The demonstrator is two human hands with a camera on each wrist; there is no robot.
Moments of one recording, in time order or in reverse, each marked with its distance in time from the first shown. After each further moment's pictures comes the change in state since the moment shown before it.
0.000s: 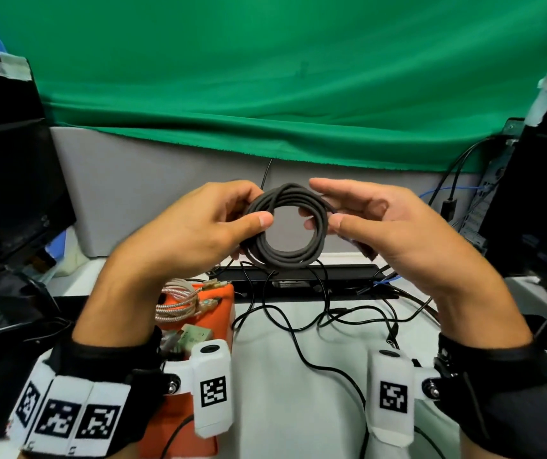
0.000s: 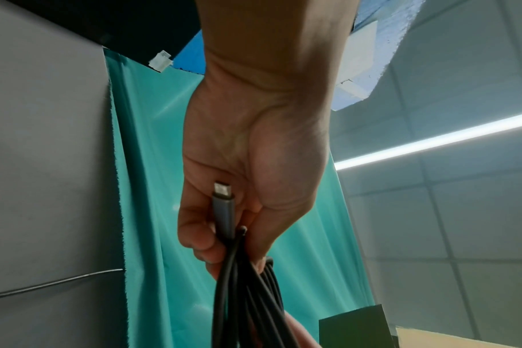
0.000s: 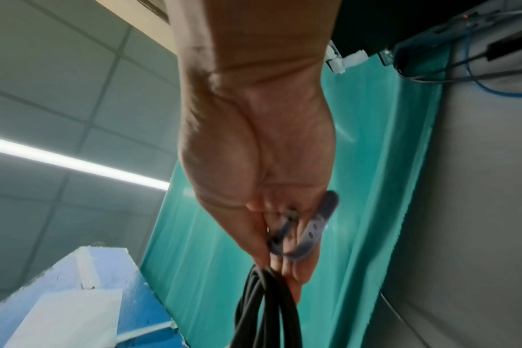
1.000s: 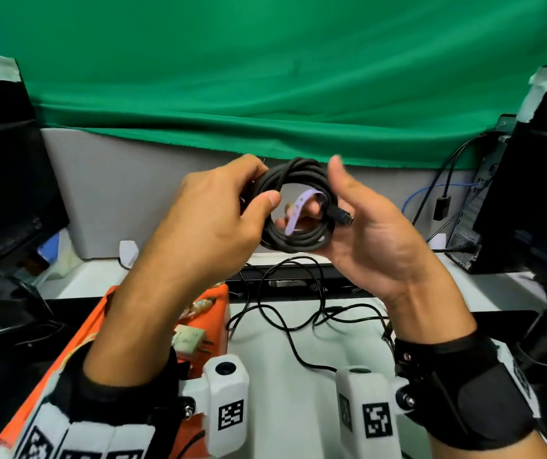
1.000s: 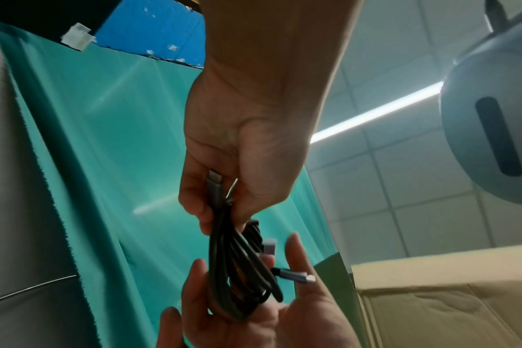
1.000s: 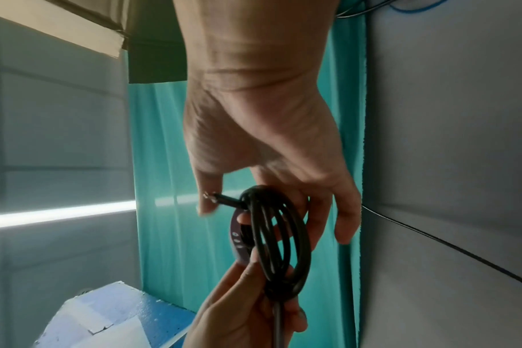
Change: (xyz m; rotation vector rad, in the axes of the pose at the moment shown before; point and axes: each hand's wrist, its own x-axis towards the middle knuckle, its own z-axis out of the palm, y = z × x) left_hand -0.006 0.040 0.026 0.405 0.394 0.016; right_hand 0.010 0.007 0.022 0.633 -0.047 0.163
